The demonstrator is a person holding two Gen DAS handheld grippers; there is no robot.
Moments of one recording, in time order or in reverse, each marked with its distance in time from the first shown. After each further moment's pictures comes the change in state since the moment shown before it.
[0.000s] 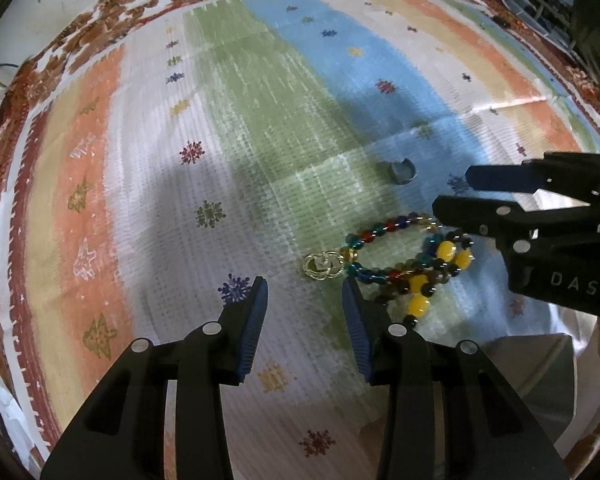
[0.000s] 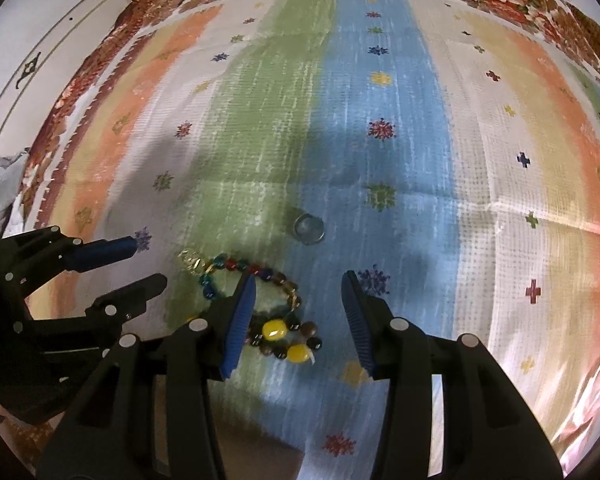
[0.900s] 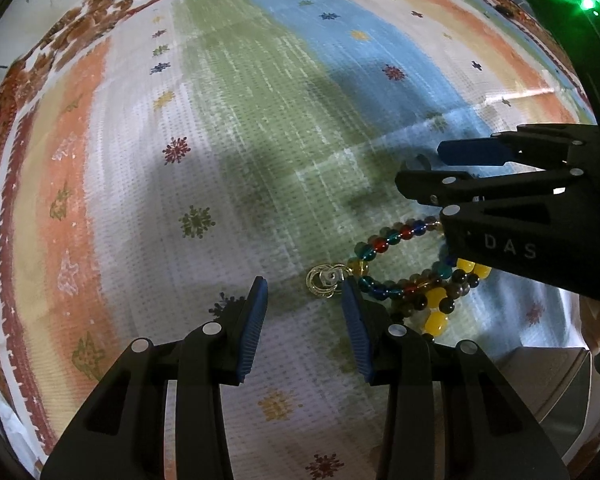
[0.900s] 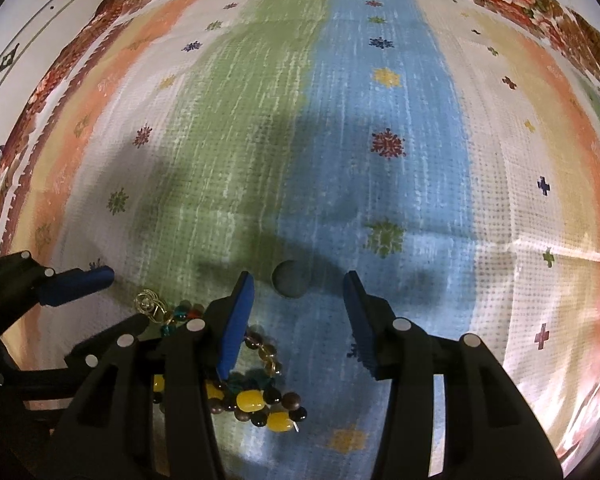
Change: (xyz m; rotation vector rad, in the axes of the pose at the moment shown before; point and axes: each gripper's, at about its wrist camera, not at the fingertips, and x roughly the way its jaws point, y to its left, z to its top) left arm 0.021 -0.003 0.011 0.016 0.031 -0.013; right arm 0.040 -0.003 0.027 -0.008 0.027 -0.062
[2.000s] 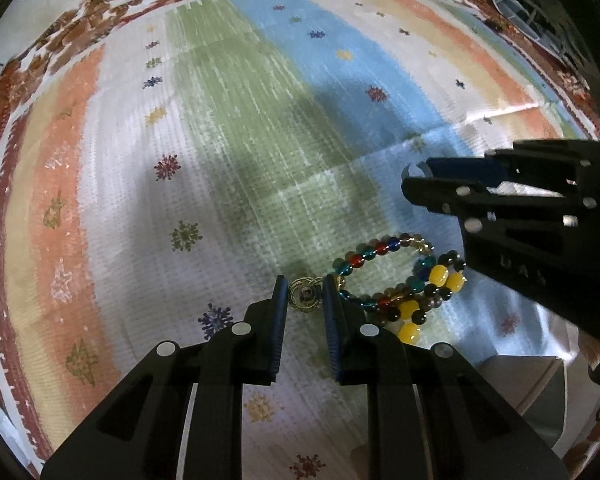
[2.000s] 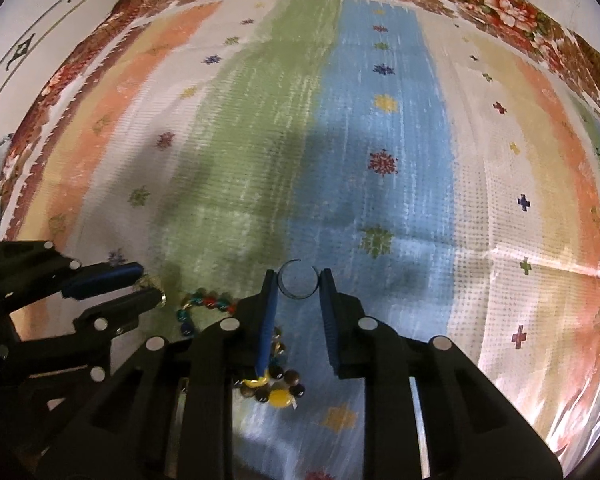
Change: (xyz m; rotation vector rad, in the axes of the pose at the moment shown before) left arm -0.018 0.002 0.002 -0.017 -0.045 -0.059; right arm -0.031 0.009 -0.008 -0.058 -0.048 -0.015
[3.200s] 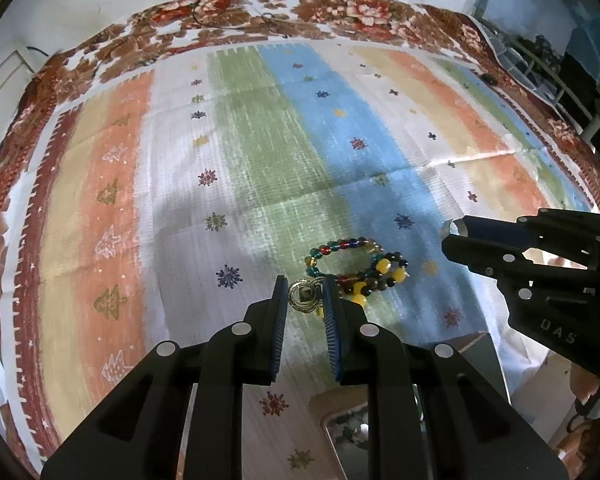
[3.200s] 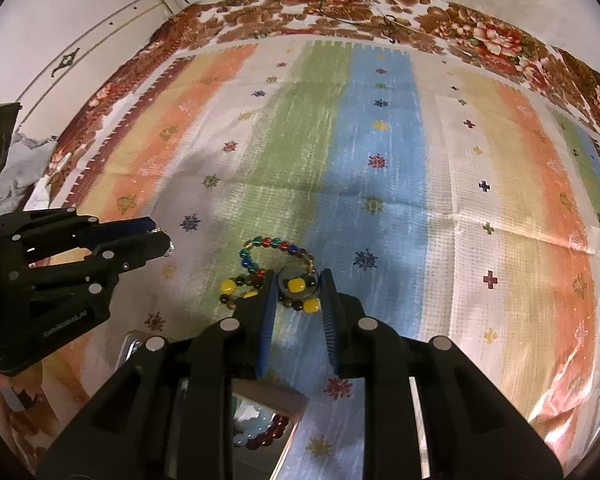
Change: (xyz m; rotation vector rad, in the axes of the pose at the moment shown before) left arm -0.074 -0.015 -0.041 -0.095 -0.179 0.017; right arm -0.093 0.012 -0.064 -0.022 -0.147 0.061
